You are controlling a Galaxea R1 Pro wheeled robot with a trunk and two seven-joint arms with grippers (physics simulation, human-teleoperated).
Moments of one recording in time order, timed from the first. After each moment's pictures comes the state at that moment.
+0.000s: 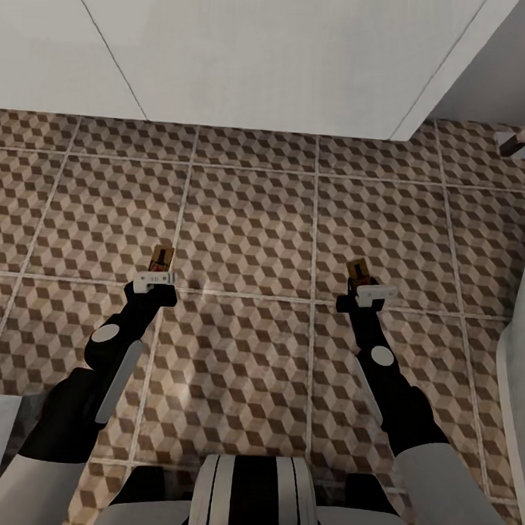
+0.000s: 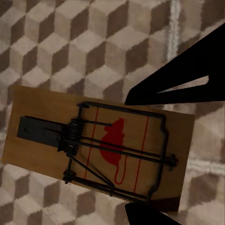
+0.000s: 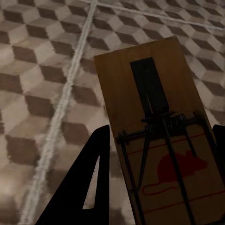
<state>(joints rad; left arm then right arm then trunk) -0.62 0.11 -0.14 -1.53 0.18 0.40 0.15 -0.69 -0.03 0.11 -1.14 0.09 -0.13 -0.14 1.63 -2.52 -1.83</state>
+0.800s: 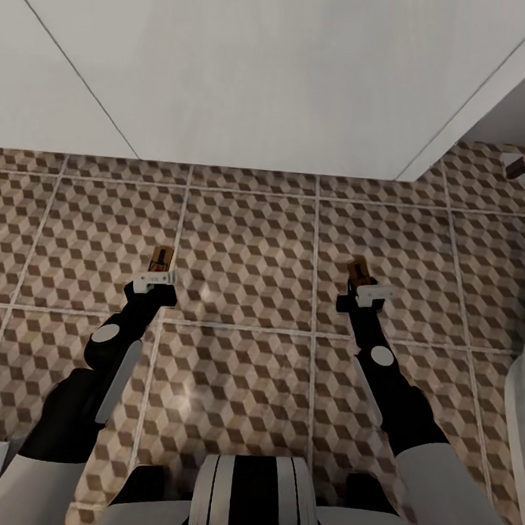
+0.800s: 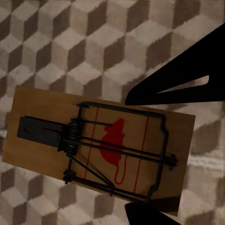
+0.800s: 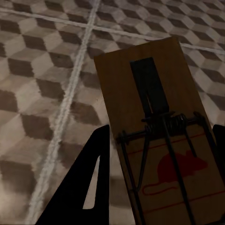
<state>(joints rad) -0.62 0.11 -0.14 -1.53 0.18 0.39 0.15 -0.69 -0.03 0.11 -1.14 0.09 -0.13 -0.14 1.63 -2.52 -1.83</state>
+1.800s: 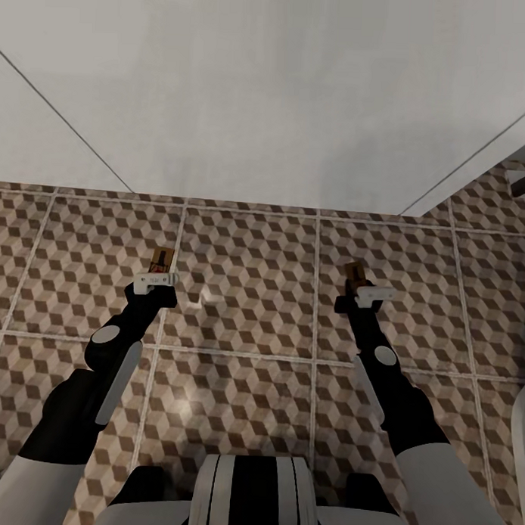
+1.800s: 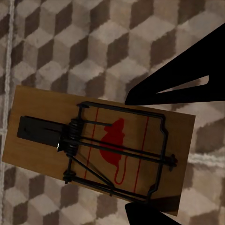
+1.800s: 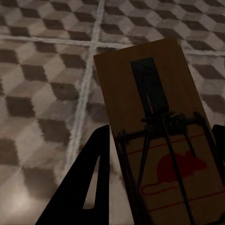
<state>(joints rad) -0.61 0.11 -0.14 -1.52 0.18 0.39 0.15 -0.69 -0.03 0.10 -1.13 -0.02 -0.12 -0.08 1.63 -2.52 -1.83</state>
